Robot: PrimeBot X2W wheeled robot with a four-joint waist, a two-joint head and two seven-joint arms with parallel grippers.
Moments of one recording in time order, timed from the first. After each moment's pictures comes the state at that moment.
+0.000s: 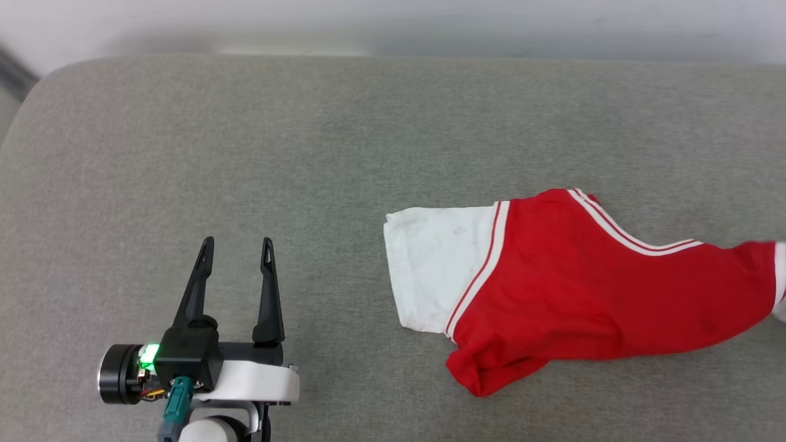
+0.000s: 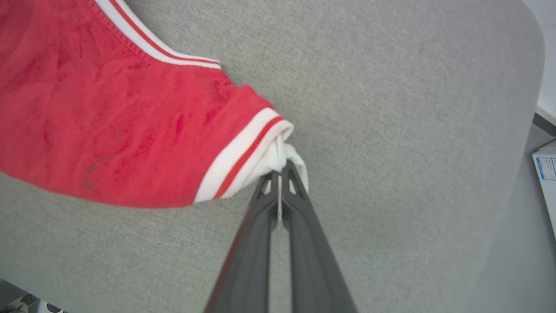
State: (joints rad) left arm -0.05 0.05 -0.10 -0.07 -0.02 0.10 -0.26; right arm -0.69 -1.18 0.97 0.27 1.09 0.13 0.35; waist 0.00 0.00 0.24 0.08
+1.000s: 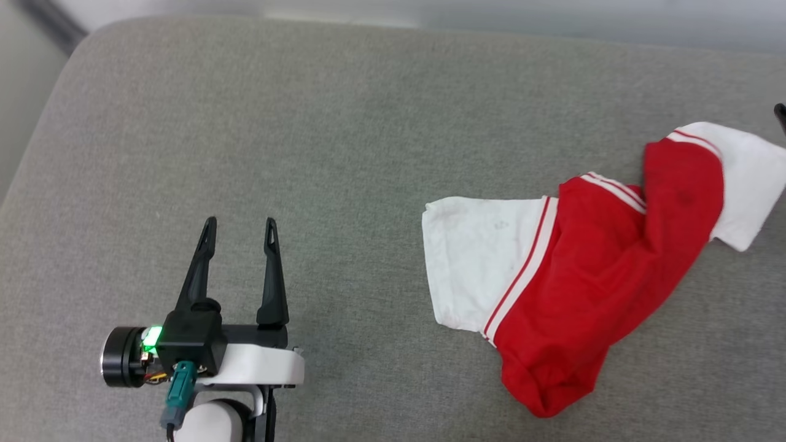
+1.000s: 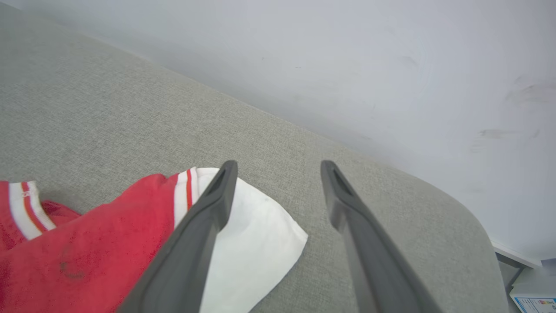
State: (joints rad) left arm -0.11 0.05 -0.12 -0.06 -0.03 0.11 -0.26; right arm -0.93 -0.77 0.73 0.78 0.70 0.13 -0.02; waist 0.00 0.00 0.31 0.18
